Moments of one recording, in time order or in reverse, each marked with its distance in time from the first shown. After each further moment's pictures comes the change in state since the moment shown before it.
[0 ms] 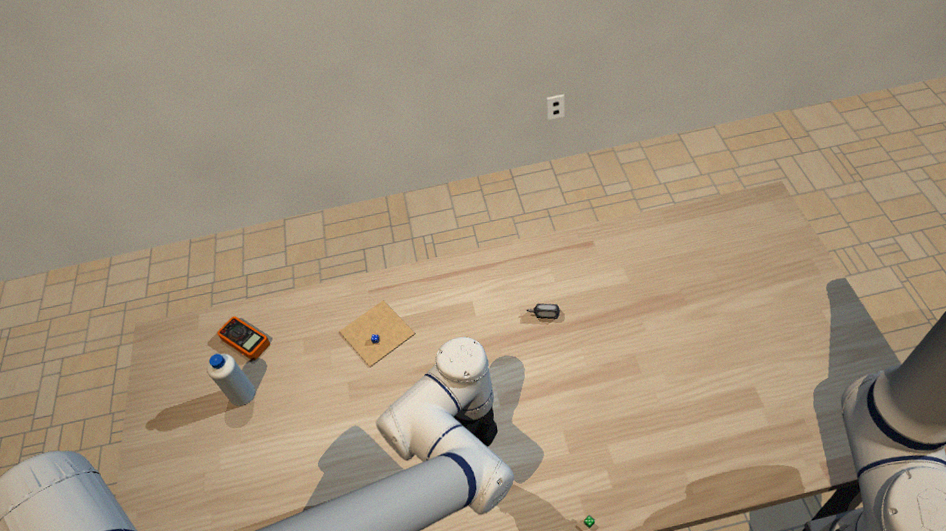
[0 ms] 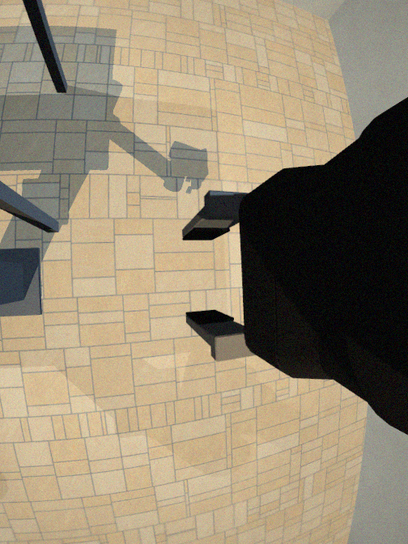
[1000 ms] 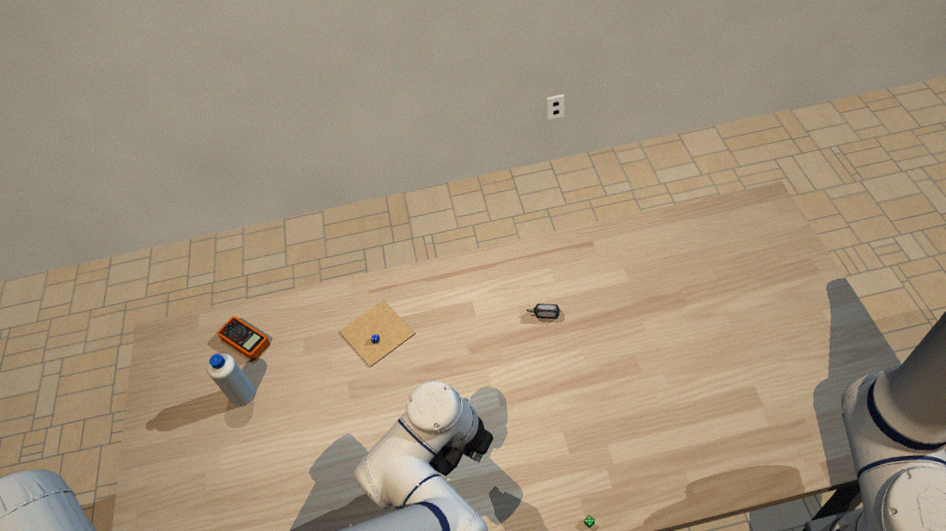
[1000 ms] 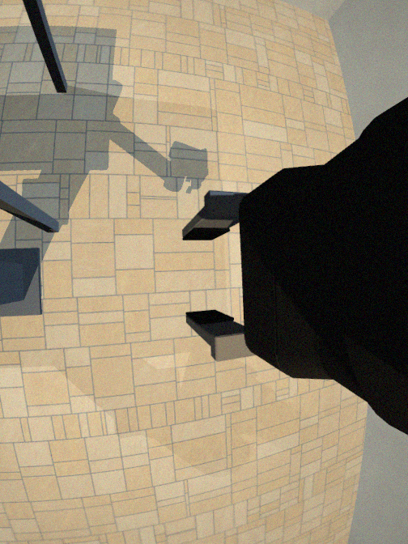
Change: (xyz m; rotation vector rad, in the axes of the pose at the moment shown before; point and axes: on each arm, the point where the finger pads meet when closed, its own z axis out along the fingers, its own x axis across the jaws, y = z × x) left arm 0.000 -0.004 0.001 -0.269 -0.006 0.032; right arm 0.000 0.000 0.000 0.000 0.000 0.000
